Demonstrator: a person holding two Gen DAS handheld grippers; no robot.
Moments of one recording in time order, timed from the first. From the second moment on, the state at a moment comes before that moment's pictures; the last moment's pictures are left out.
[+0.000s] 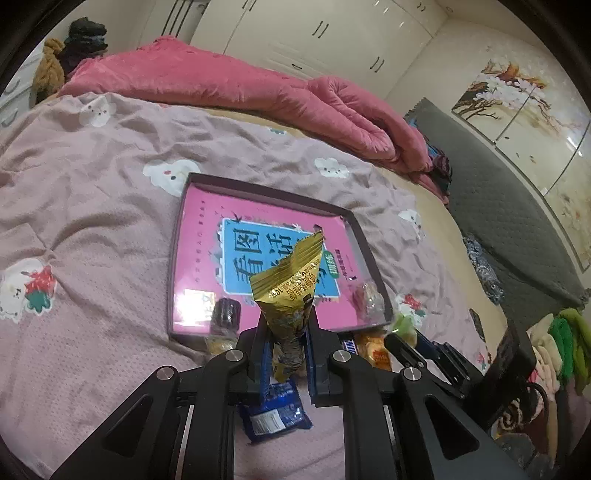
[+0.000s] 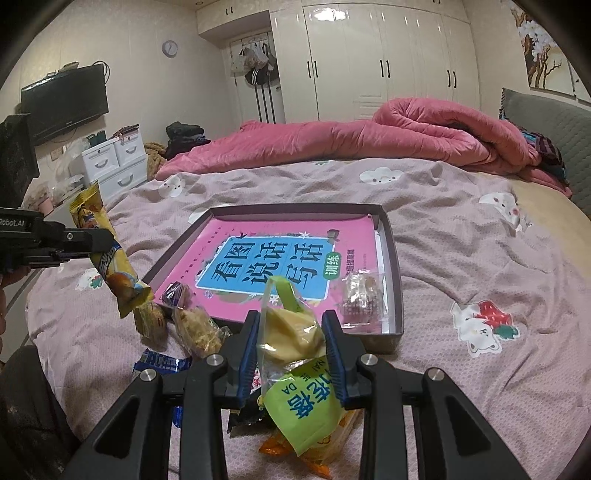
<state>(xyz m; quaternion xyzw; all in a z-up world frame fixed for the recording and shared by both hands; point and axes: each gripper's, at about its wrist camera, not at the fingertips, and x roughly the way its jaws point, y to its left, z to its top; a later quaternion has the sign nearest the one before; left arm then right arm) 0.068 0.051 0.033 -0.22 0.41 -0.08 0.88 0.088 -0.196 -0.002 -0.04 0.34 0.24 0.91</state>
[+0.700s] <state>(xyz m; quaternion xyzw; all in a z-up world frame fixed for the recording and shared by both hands) 0.090 0.059 0.032 -0.23 0.39 -0.06 0.89 0.107 -0.189 0.015 -0.04 0.30 0.23 0.93</state>
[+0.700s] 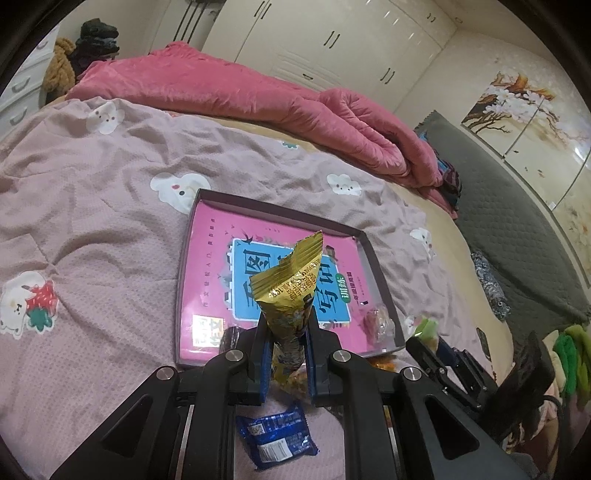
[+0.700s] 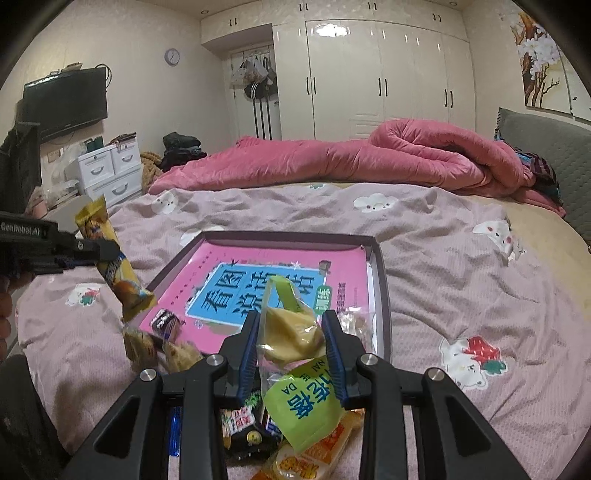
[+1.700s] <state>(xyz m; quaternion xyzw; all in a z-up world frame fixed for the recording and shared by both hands) 0.133 0.049 -0.012 -0.26 0.41 -0.05 0.87 0.132 -0.188 0.011 -0.02 0.30 0.23 0.92</state>
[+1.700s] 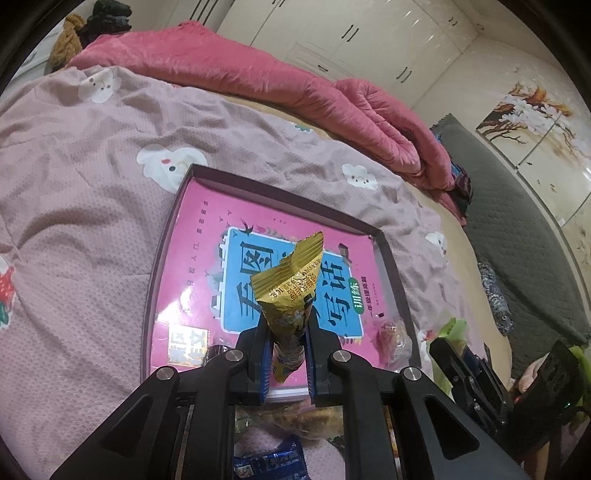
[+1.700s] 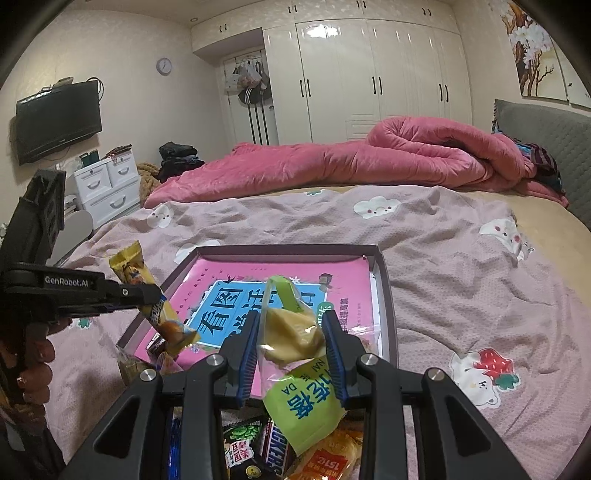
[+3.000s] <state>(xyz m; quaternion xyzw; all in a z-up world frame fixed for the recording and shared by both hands) 0.151 0.037 -0.045 -0.25 0.46 -0.06 0.85 0.170 -0.178 -0.001 0.01 0.33 0.25 0.91</state>
